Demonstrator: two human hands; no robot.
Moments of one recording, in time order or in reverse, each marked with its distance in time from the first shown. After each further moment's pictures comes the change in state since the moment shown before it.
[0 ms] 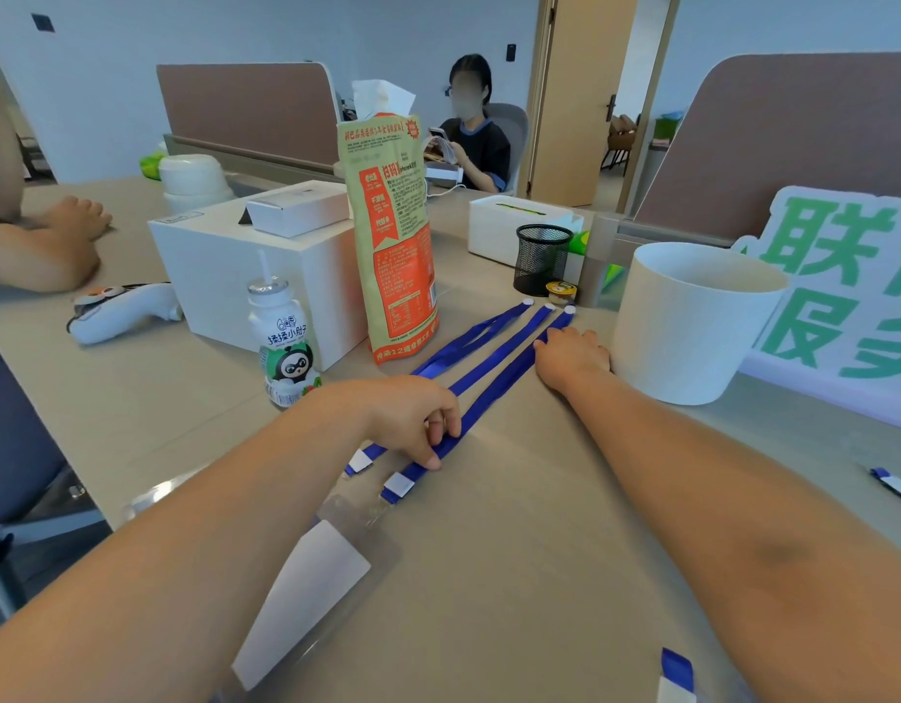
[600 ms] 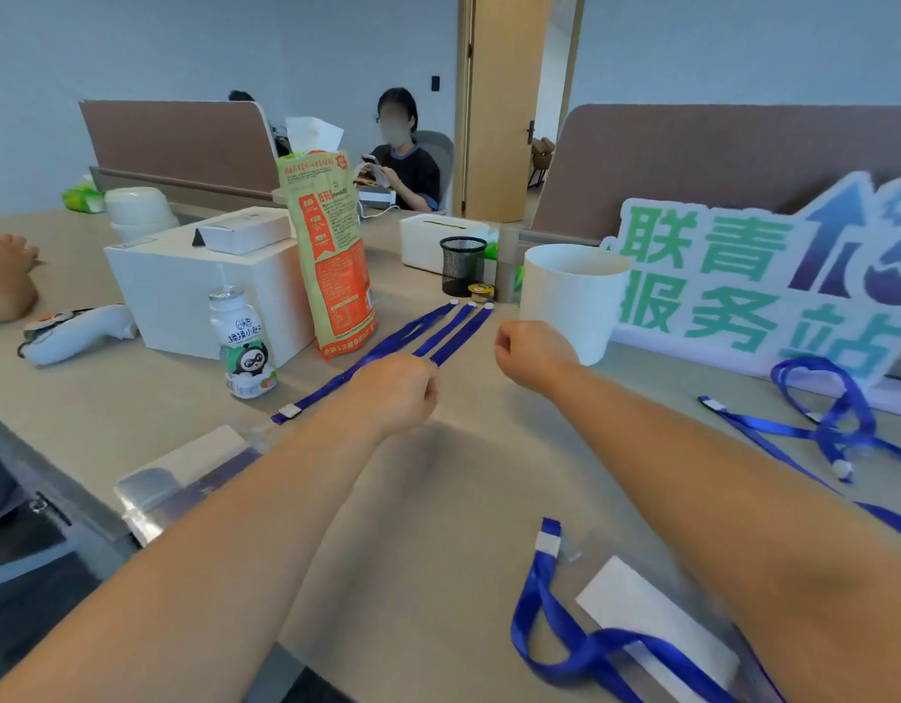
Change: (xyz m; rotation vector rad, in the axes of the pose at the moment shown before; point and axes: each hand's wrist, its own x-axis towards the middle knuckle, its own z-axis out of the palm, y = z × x) left_hand -0.027 0.074 0.031 0.195 0.504 0.022; right_hand -0.118 0.045 -0.064 0.229 0.128 -0.163
